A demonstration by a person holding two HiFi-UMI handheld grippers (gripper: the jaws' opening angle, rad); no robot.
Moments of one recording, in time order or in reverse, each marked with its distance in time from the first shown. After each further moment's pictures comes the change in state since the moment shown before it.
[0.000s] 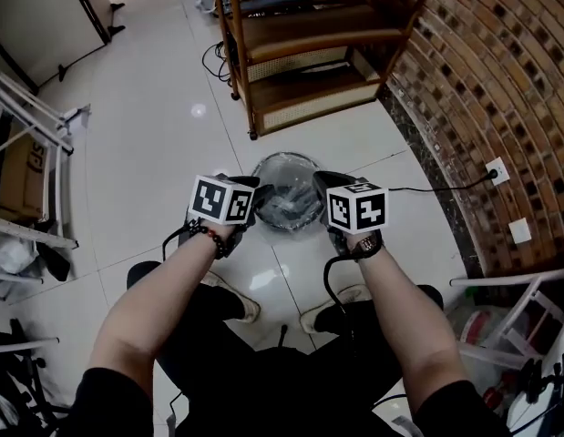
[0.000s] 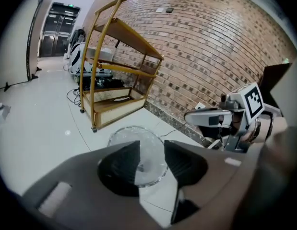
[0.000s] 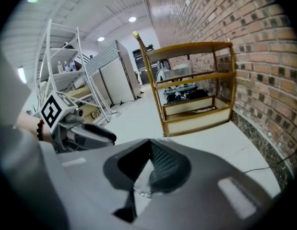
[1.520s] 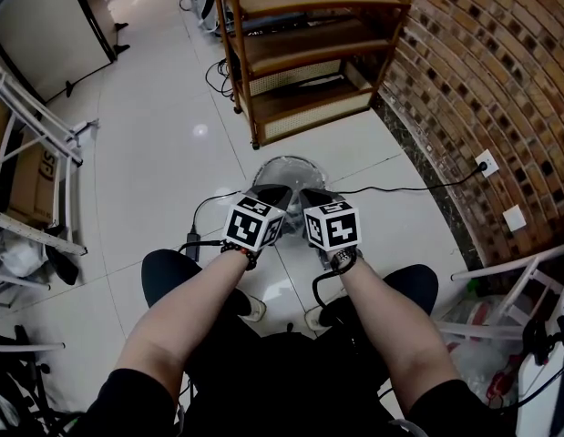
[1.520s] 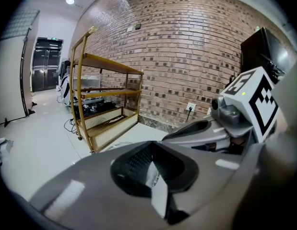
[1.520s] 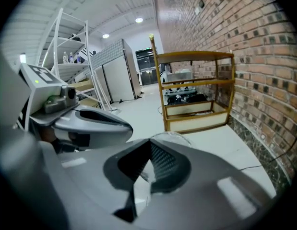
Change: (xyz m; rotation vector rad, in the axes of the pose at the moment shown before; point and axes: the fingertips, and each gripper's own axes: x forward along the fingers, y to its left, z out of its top) left arm -0.009 -0.080 0.001 0.263 -0.166 0.035; right arm -0.020 0.050 -0.036 -0.083 -0.023 -0.062
